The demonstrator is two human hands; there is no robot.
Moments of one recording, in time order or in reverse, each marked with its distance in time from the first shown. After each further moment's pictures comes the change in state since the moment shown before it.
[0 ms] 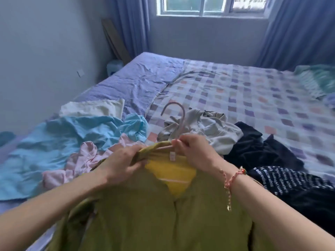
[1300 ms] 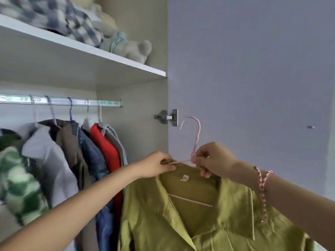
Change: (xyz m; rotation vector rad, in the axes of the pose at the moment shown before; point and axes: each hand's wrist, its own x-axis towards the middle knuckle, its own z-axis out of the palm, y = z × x) left_hand -0.901 0.395 -0.505 0.445 0.905 -1.530; right_hand -0.527 -0.889 0.122 0.320 -1.025 -1.439
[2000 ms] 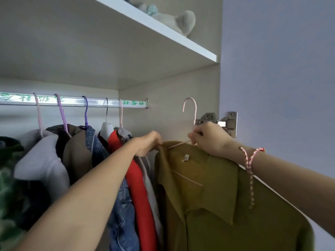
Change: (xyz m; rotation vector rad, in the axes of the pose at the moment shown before) left_hand 0.093 -0.186 -0.125 -0.439 0.080 -0.560; right_hand 0.227 -0.061 0.088 -0.224 0.109 -0.300
